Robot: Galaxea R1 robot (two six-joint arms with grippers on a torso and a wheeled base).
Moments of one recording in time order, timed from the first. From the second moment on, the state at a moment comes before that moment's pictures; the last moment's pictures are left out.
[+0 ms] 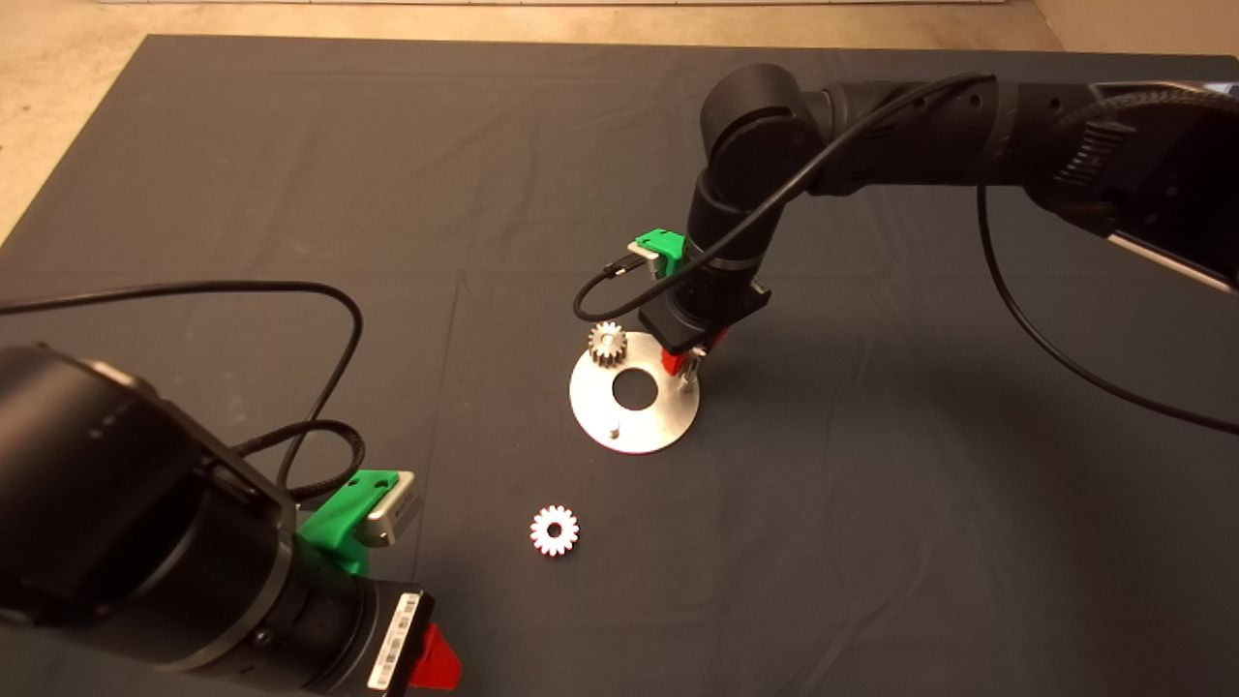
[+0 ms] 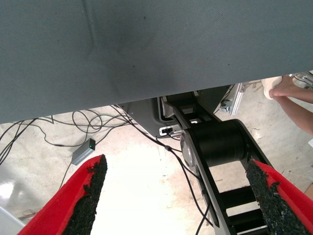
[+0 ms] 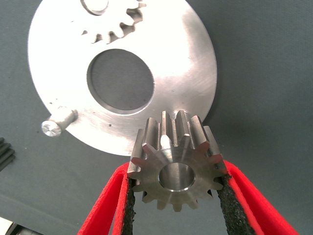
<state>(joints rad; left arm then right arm) -0.42 2.24 -0.35 0.10 1.39 -1.76 0.43 2.89 -1.39 -0.09 -1.52 0.96</state>
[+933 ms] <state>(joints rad) -0.42 2.23 -0.34 0.10 1.39 -1.76 0.43 2.91 -1.38 -0.08 -1.53 0.96</state>
